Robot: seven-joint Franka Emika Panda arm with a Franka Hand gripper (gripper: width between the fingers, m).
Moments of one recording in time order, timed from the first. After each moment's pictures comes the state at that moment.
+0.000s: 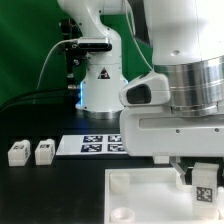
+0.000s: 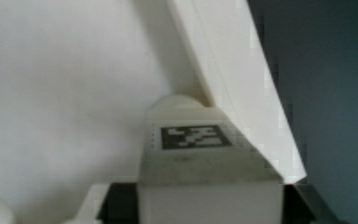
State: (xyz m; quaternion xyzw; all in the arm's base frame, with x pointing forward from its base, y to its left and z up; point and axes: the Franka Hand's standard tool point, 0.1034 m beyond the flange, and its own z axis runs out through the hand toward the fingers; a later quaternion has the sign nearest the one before) arm 0.632 0.114 0.072 -0.96 0.28 0.02 0.08
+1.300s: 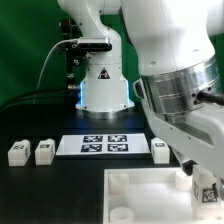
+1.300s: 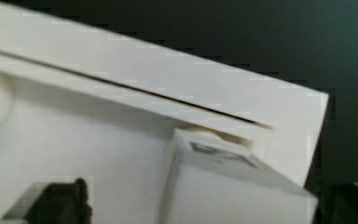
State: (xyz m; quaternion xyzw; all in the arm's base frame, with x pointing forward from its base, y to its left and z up) arm 0.626 0.114 0.070 -0.86 0.50 0.07 0.11
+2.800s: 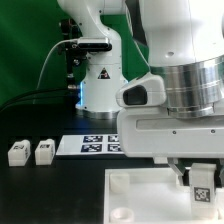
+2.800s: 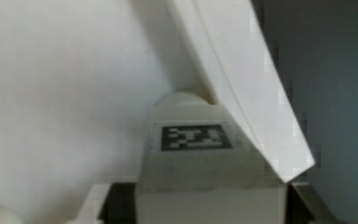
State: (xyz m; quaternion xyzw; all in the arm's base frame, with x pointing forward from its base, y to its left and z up) arm 0.633 0.110 0.072 -0.94 0.32 0.02 0.08
